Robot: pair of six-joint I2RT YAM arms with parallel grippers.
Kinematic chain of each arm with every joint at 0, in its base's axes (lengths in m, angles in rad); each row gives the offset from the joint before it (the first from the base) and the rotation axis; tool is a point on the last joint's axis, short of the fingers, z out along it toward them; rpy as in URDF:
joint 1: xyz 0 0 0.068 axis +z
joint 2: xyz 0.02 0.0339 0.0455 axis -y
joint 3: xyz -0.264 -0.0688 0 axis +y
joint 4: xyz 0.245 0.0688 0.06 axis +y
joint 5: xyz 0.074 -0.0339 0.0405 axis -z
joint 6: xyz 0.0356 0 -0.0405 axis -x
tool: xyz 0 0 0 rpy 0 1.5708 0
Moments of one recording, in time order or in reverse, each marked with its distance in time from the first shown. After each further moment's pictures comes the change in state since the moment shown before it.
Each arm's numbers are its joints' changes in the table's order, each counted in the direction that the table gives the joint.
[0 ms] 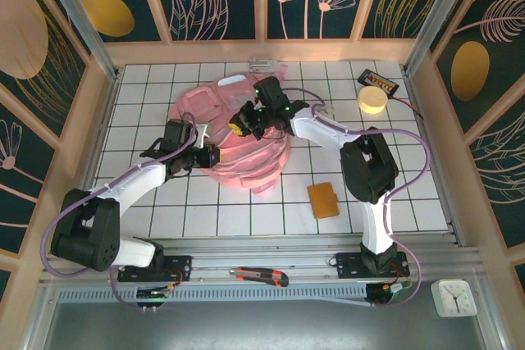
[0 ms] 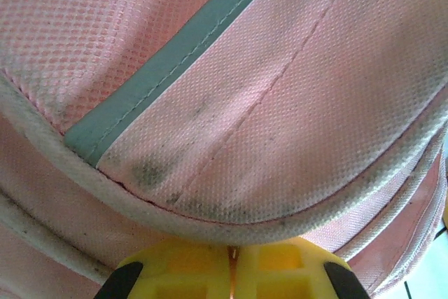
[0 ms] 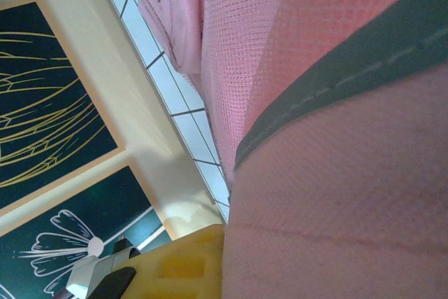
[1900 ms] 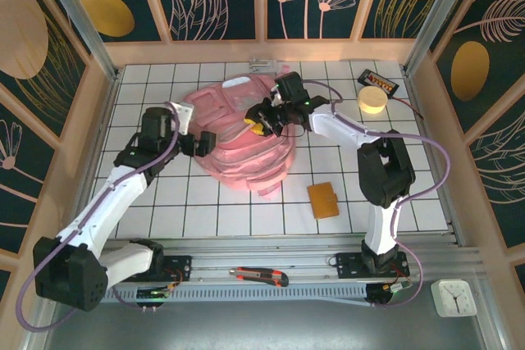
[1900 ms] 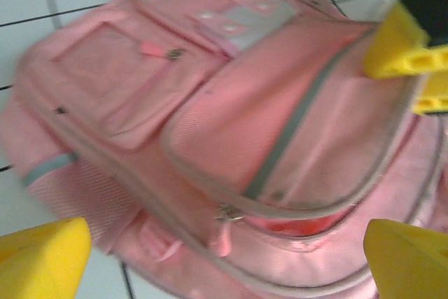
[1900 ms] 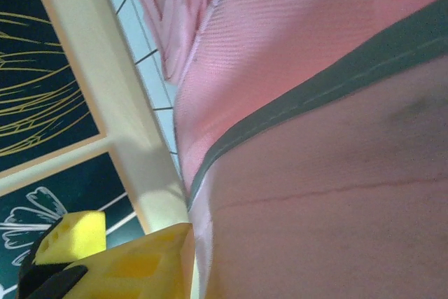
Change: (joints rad) left arm -0.011 0.219 -0.125 0.124 -0.200 -0.296; right arm -0.109 0.105 0.062 0.121 -0.042 0.240
